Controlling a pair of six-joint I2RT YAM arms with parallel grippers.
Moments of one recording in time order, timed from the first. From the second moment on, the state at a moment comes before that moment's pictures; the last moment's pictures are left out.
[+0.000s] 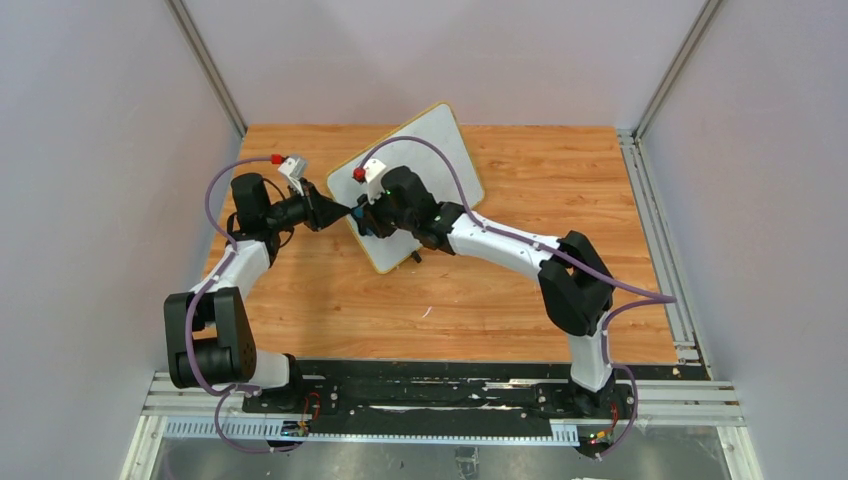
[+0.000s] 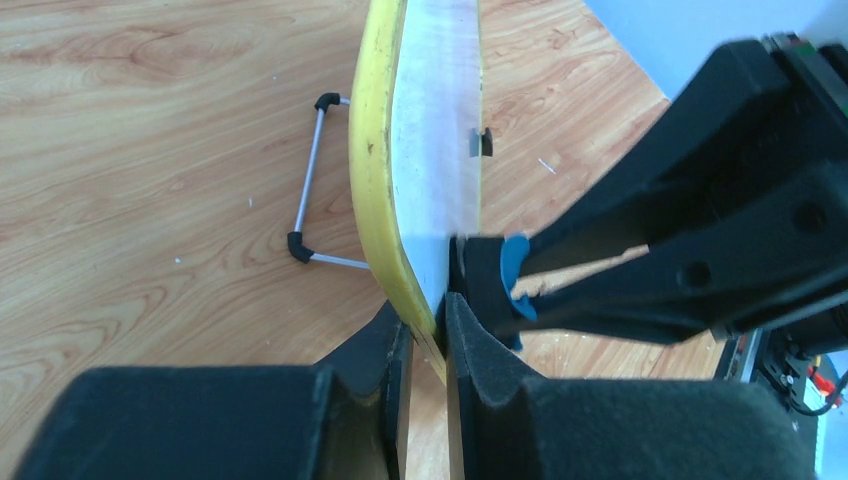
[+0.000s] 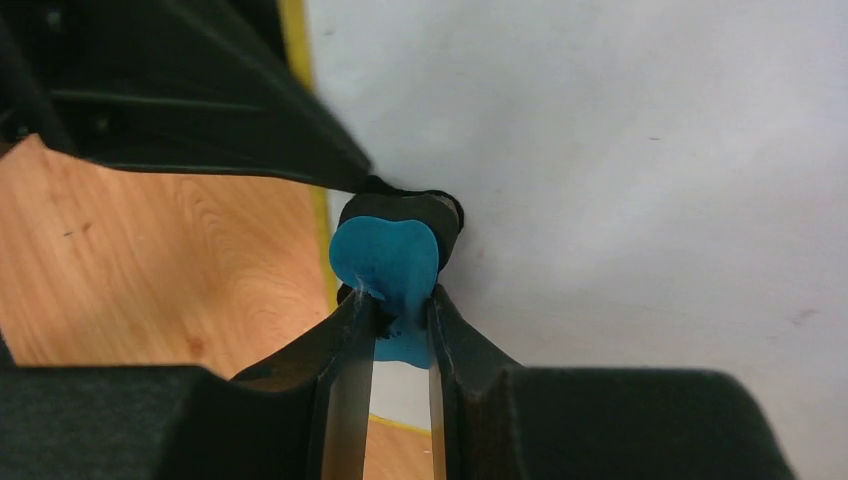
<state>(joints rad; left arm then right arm) 0.14 1.38 0.76 0.26 1.00 -0.13 0.90 1.96 1.57 -0.07 -0.05 0.03</state>
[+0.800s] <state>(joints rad) 0.14 1.38 0.76 0.26 0.98 -0.13 0.85 1.97 1.57 -0.07 -0.11 0.04</state>
